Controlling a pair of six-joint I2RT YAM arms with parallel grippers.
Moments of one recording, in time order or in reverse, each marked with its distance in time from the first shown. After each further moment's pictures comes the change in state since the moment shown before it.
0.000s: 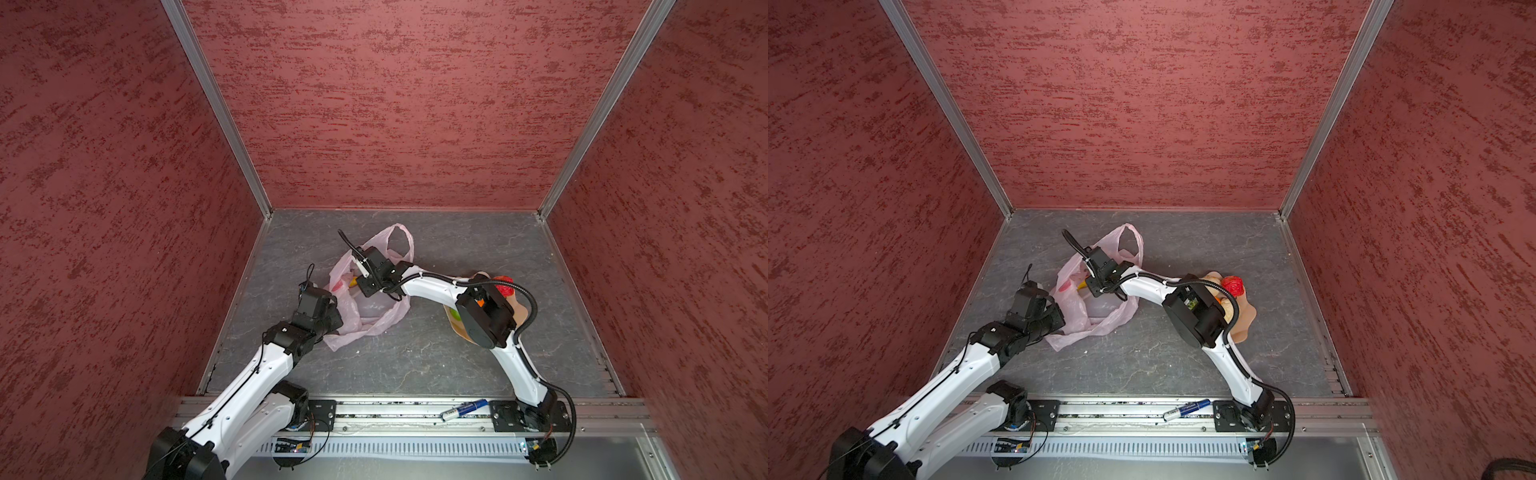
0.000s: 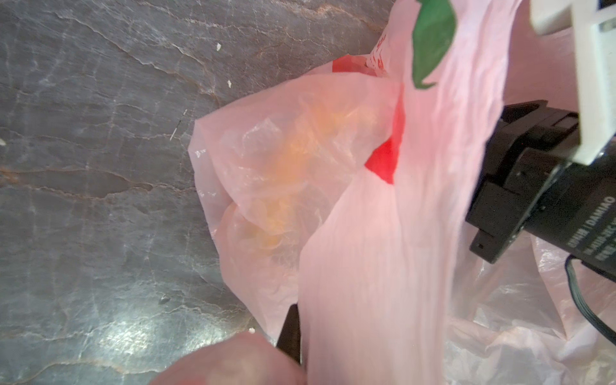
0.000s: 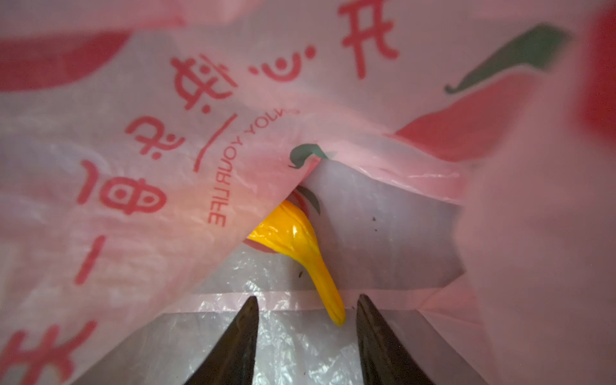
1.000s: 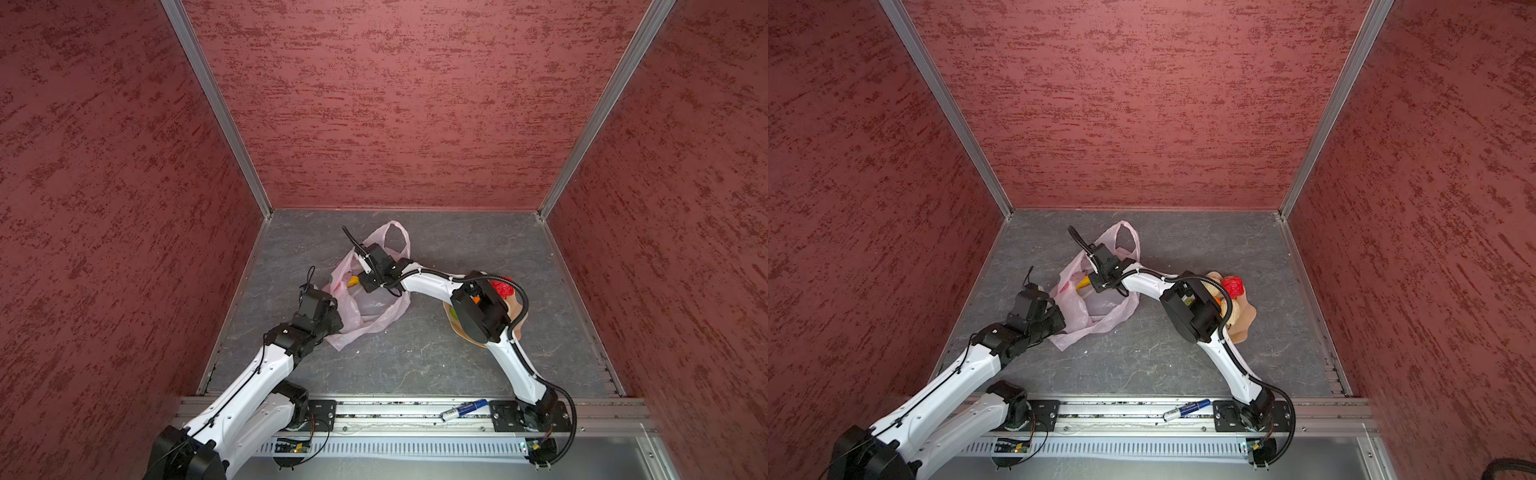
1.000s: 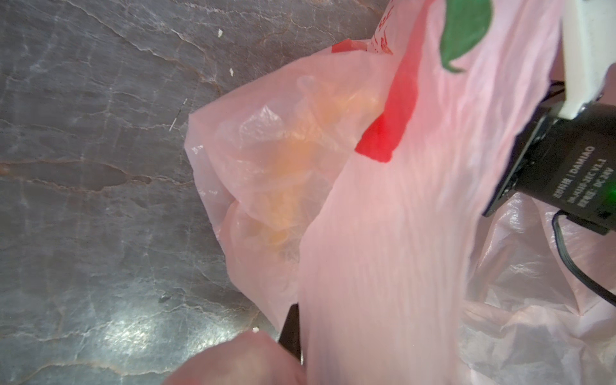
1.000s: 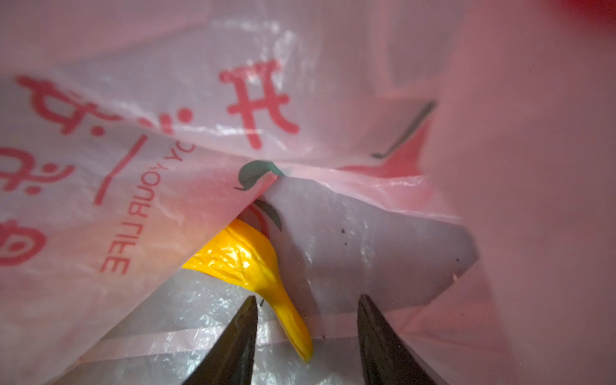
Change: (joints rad) left arm 0.000 0.000 -0.028 0.016 0.004 0.000; right arm -0.035 0.075 0.063 0.006 -0.040 -0.004
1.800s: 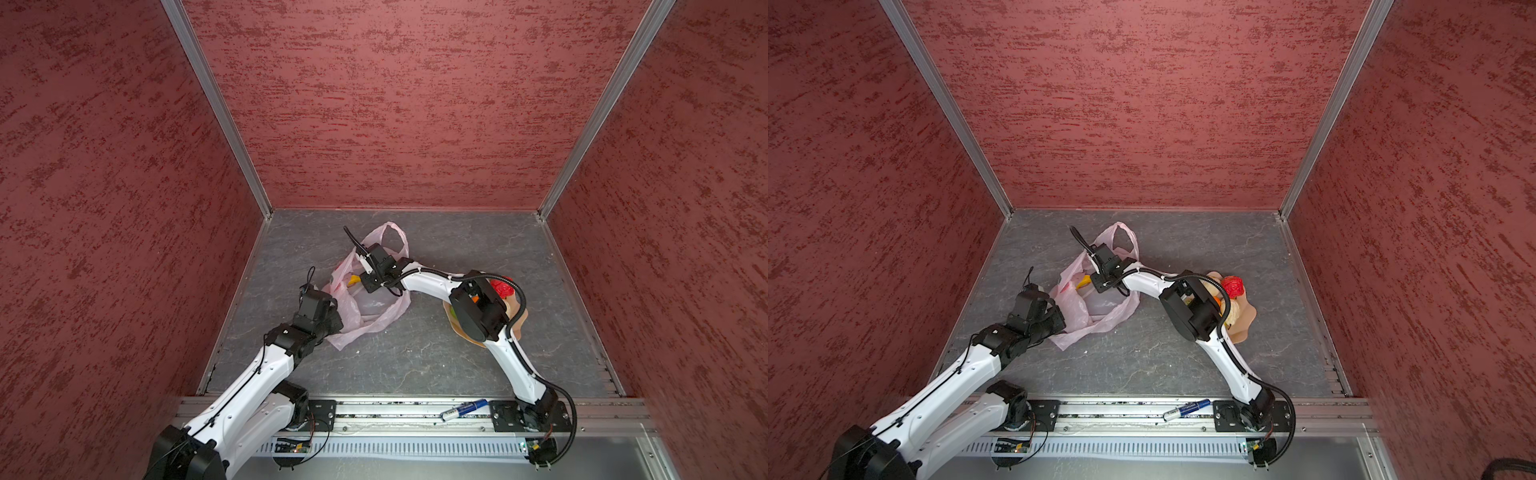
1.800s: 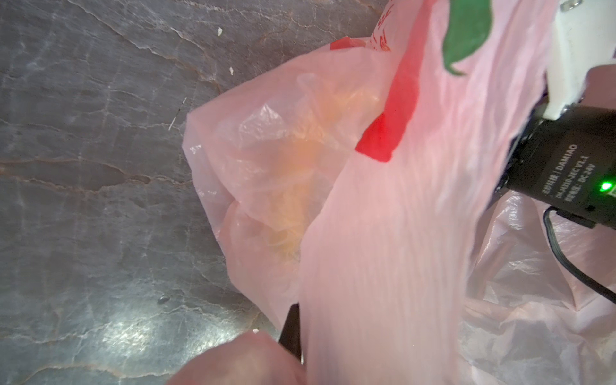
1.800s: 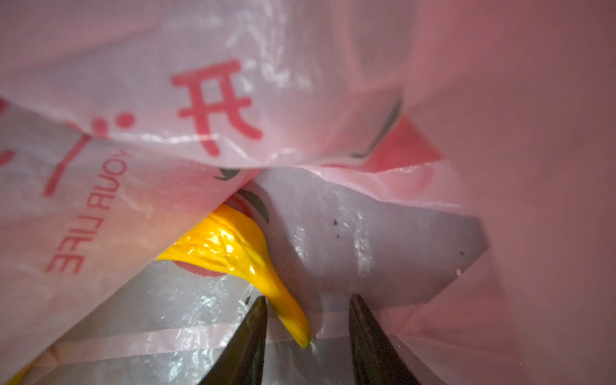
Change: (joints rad) left arm 0.001 0.002 -0.009 0.014 0.000 0.000; right arm -0.012 0.023 0.014 -0.015 -0.026 -0.004
